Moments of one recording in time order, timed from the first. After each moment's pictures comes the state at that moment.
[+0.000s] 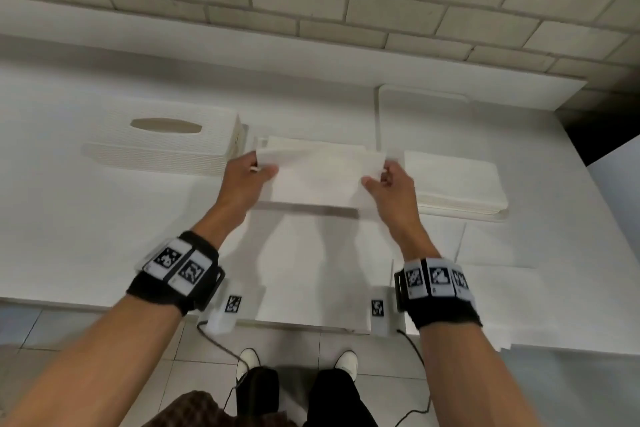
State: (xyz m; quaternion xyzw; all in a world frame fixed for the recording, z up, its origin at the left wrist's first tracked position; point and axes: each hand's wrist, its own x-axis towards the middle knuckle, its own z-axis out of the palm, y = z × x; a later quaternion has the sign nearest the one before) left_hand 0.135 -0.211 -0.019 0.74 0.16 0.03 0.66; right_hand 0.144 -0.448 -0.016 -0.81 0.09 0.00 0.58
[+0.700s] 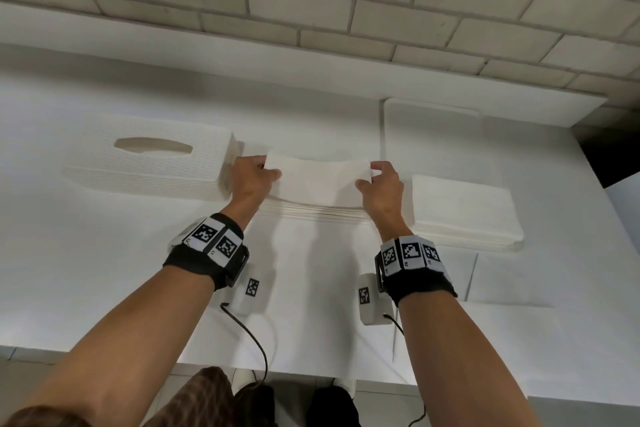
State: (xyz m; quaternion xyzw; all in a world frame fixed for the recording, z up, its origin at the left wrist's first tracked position) left_hand 0.222 -0.217 -0.045 0.79 0.26 0.02 0.55; right_hand 0.227 -0.425 -0.031 -0.86 0.16 0.03 0.48
